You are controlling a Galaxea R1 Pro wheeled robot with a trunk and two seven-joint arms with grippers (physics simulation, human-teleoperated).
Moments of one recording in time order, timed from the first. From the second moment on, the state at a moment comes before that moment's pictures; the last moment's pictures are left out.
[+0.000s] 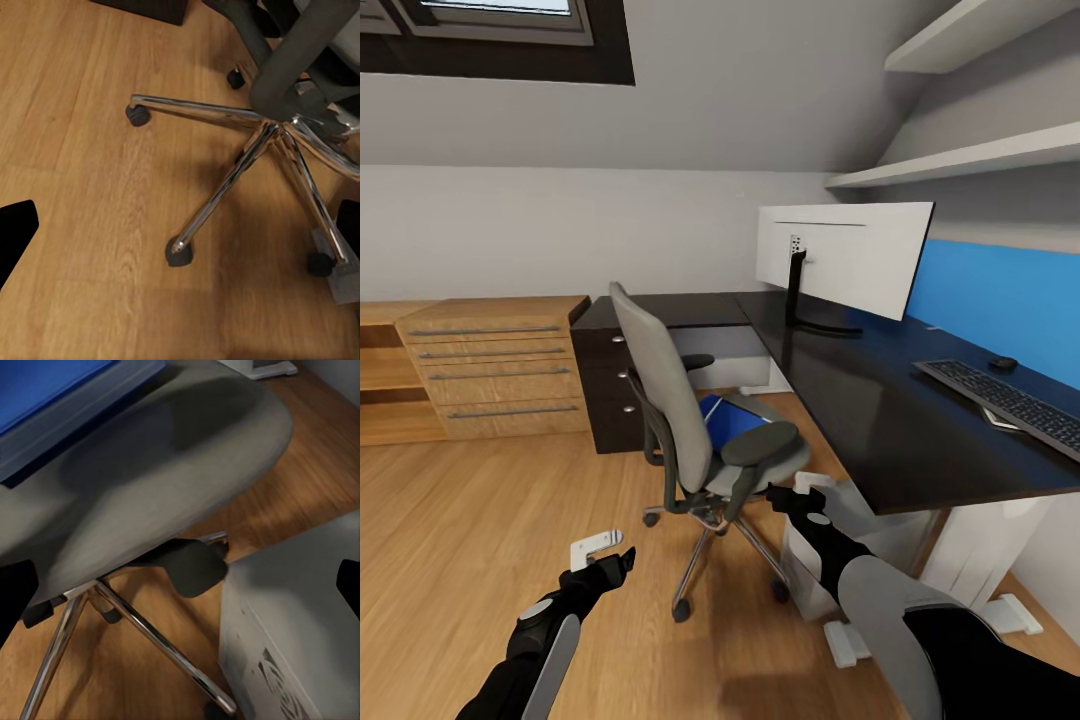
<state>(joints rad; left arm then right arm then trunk) -0.23 -0.04 -0.01 -1.29 0.31 0.44 0.15 -0.92 0.15 0.03 -0.15 -0.10 -0.16 -0.18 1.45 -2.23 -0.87</state>
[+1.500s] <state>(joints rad) -0.23 -0.05 -0.01 -1.29 0.31 0.44 0.15 -0.92 0.15 0.03 -0.15 -0.10 -0.18 -0.18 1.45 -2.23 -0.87</state>
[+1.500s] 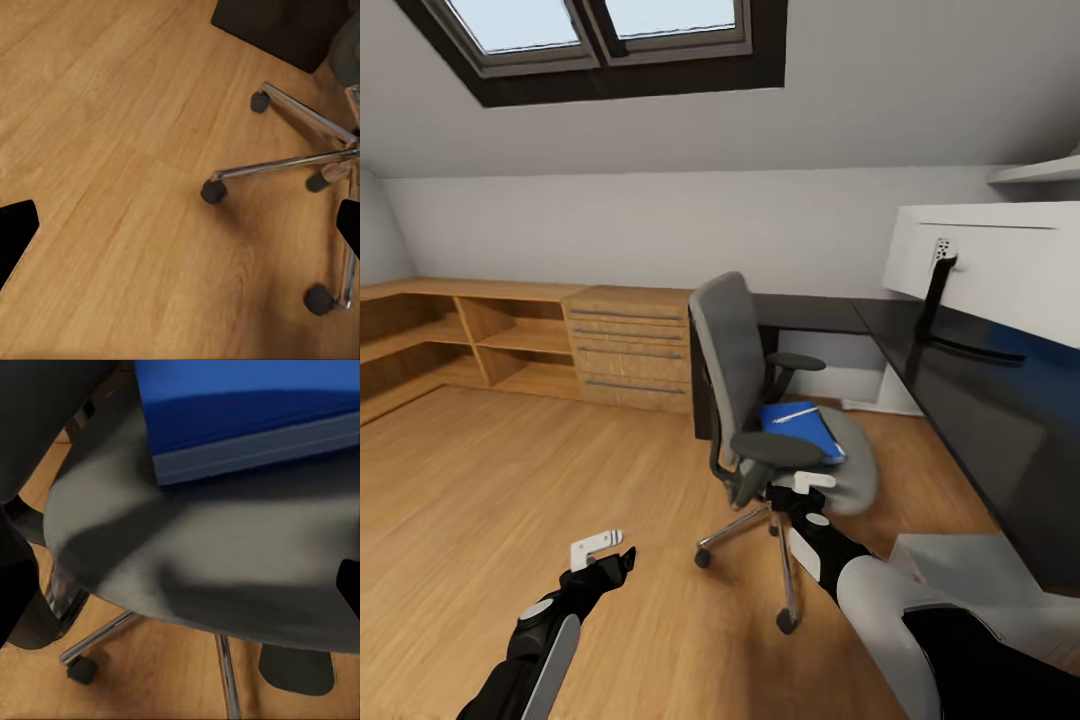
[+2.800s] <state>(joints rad) -0.23 -0.05 -0.01 -1.29 0.31 0.44 0.15 -0.92 0.15 0.03 -0.15 -0.10 -0.18 -0.18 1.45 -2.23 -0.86</state>
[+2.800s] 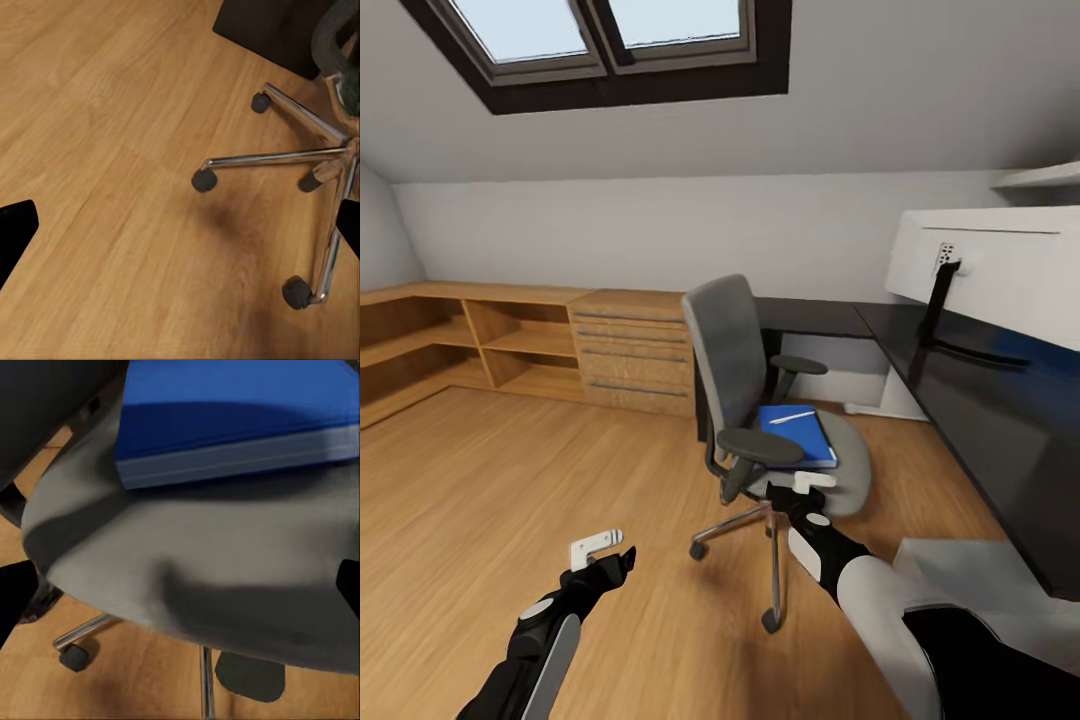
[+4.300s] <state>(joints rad) -0.23 -0.04 -0.01 -1.29 0.31 0.44 0.15 -0.92 0.15 0.03 -0.15 -0.11 -0.18 -0.18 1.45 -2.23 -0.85</state>
